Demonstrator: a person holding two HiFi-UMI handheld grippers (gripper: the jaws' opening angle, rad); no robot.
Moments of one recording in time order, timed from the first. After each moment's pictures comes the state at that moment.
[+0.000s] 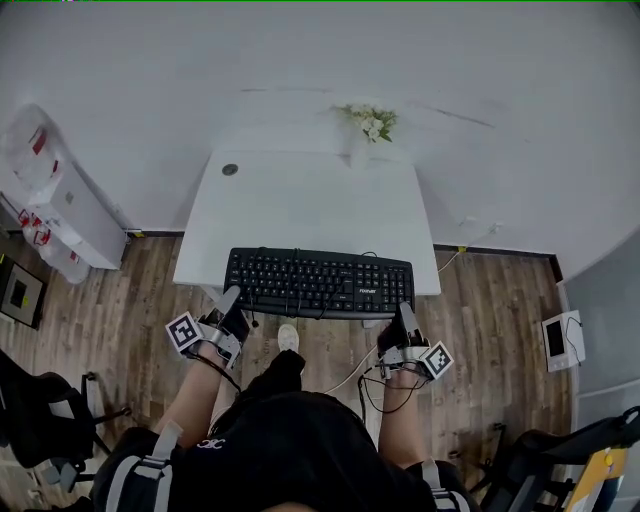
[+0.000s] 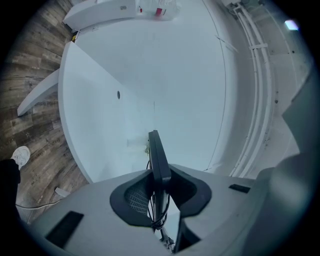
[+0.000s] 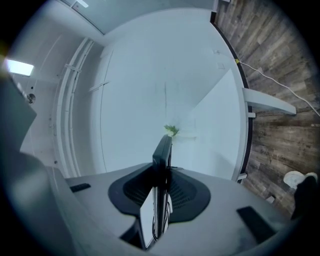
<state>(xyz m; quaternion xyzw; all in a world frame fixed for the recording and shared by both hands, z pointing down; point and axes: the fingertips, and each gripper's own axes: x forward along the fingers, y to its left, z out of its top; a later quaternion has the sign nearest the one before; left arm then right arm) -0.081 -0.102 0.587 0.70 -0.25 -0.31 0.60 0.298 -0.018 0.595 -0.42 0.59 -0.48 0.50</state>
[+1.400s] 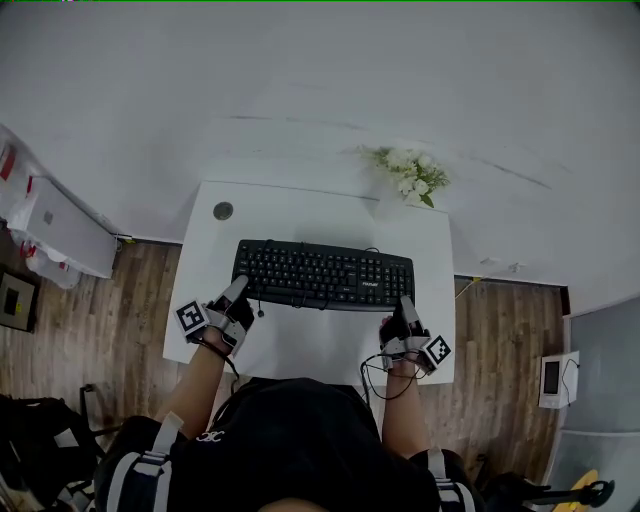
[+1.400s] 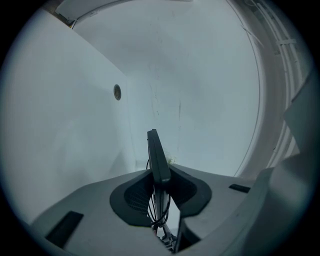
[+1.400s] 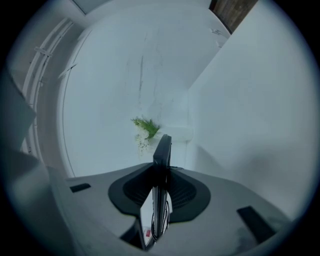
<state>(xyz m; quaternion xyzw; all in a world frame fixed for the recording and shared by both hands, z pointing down) -0.051 -0.455 0.646 0.66 -0.29 -0.28 0.64 0.328 -0.382 0.649 -0.45 0.55 -0.54 0.45</state>
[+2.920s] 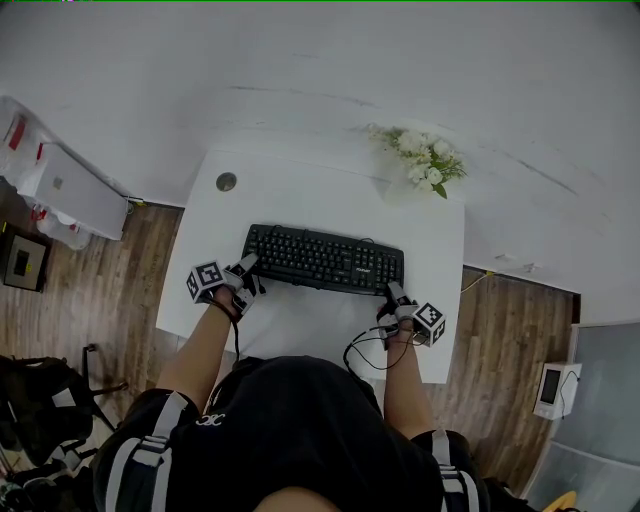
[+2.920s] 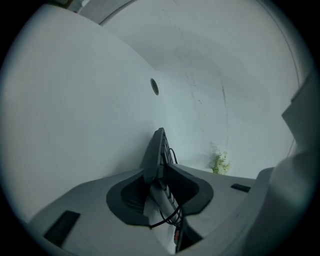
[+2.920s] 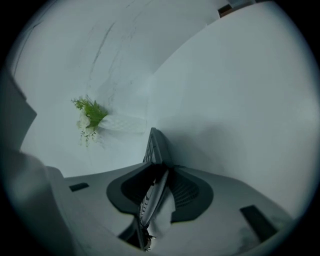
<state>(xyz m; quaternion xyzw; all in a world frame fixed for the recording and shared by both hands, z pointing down) -0.029 -0.480 0.775 0.59 -0.42 -0.13 0.68 0.352 -0.412 0.781 -0.52 0.48 -0.67 0.24</state>
